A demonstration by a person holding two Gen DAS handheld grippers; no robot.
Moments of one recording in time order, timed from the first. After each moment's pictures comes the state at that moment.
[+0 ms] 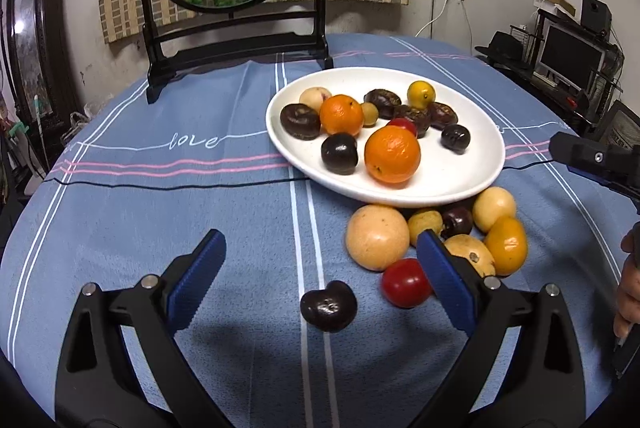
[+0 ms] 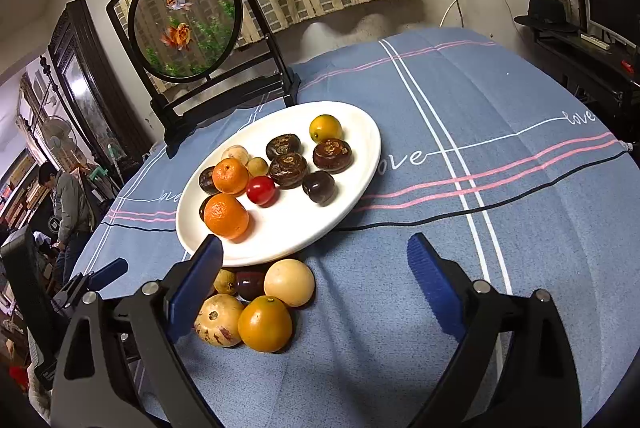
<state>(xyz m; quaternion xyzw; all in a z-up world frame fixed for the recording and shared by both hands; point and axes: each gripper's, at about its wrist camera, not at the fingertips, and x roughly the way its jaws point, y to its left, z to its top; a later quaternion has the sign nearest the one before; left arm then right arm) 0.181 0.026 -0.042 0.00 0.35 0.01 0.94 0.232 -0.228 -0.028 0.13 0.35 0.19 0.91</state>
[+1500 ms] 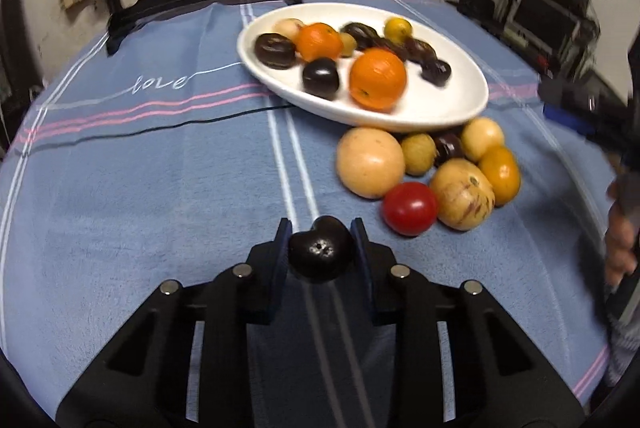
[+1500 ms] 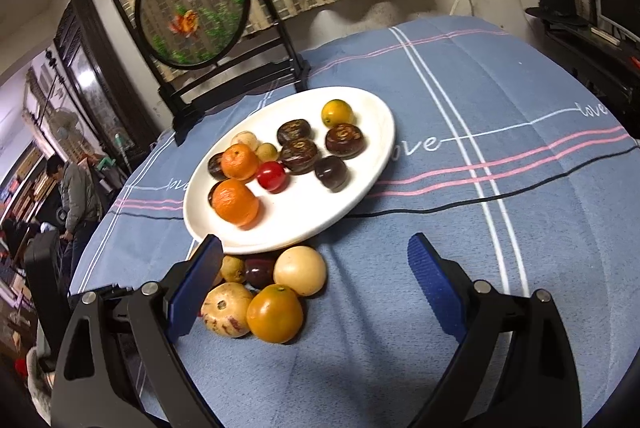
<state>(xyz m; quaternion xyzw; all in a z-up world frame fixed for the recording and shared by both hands) 0.179 0.044 -0.064 -0.03 0.44 -0.06 0.90 0.229 -0.218 -0.030 0.12 0.37 0.22 0.89</state>
